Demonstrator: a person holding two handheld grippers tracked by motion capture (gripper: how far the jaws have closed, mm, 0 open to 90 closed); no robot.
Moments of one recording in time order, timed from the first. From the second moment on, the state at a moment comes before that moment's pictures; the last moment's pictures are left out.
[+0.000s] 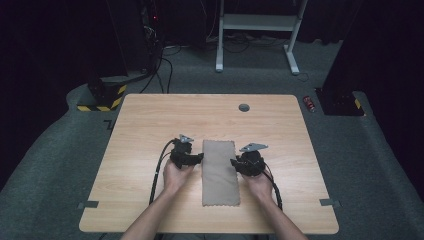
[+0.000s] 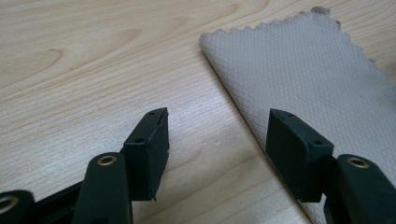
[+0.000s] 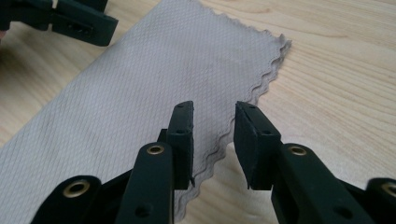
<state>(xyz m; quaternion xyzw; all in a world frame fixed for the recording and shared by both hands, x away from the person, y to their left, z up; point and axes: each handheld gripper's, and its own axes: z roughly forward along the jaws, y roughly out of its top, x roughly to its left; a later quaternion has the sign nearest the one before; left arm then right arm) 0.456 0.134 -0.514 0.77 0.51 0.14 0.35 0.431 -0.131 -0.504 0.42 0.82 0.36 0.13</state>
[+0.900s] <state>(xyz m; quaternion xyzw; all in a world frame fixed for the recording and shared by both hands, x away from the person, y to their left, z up) 0.482 0.131 -0.500 0.77 0.51 0.14 0.36 0.475 -0.126 -0.491 0.46 0.80 0.36 0.14</state>
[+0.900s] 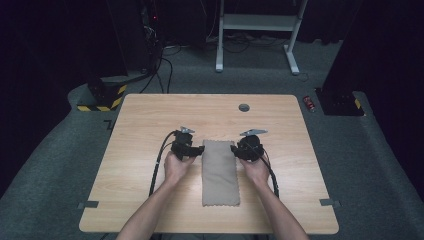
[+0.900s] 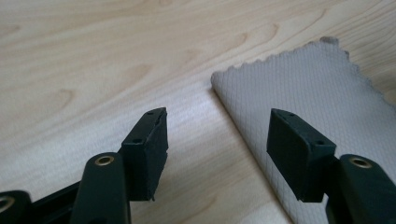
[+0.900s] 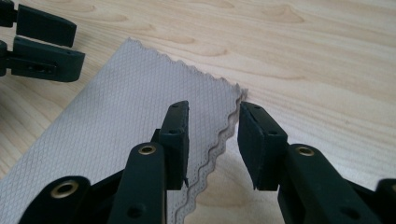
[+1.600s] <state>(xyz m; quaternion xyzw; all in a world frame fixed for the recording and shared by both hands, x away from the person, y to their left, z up) 0.494 0.116 -0.513 0.77 0.52 0.14 0.35 0.491 -0.122 -0.514 0.48 0.80 0.33 0.15</state>
